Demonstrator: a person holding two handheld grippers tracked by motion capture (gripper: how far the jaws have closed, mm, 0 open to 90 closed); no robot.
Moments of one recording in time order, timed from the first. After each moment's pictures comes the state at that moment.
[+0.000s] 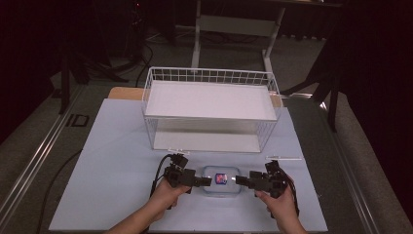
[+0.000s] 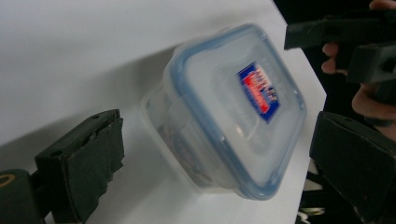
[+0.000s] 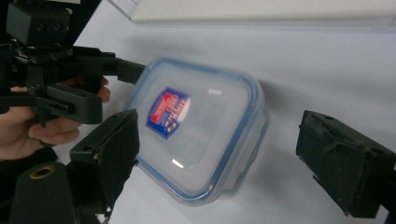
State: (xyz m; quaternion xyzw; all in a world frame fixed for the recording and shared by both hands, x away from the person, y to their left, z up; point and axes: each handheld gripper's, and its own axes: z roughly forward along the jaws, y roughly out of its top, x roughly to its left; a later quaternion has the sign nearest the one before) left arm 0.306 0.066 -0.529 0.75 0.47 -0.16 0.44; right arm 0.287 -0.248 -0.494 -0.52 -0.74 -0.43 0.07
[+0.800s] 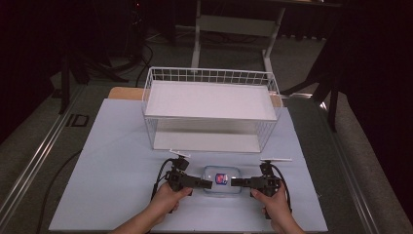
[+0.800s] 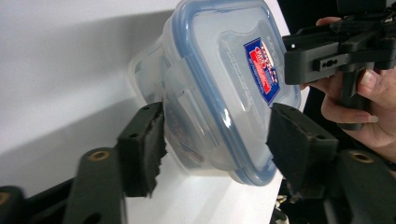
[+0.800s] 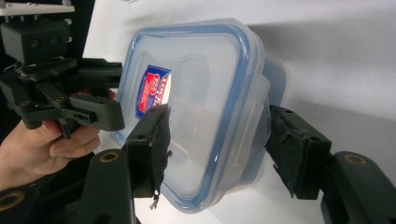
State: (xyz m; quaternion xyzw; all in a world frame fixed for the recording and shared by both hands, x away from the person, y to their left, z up) left arm 0.303 0.064 -0.535 0.74 0.47 -0.21 0.43; right arm 0.300 -0.247 -0.526 -0.57 -0.69 -0.40 0.19
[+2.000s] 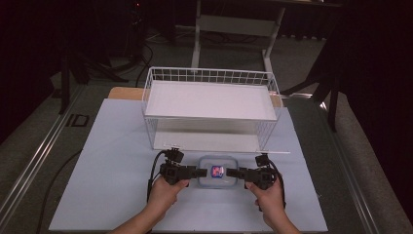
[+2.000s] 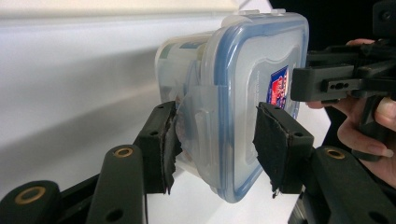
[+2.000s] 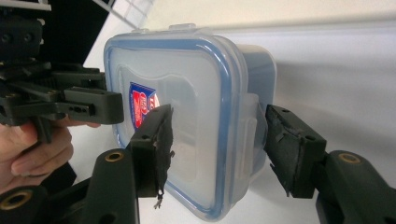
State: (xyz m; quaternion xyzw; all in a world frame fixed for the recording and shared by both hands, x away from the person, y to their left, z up) left arm 0.301 0.076 -0.495 0.73 0.50 -0.11 0.45; right arm 0.303 -0.222 -0.492 -0.53 -0.72 -0.45 0.09
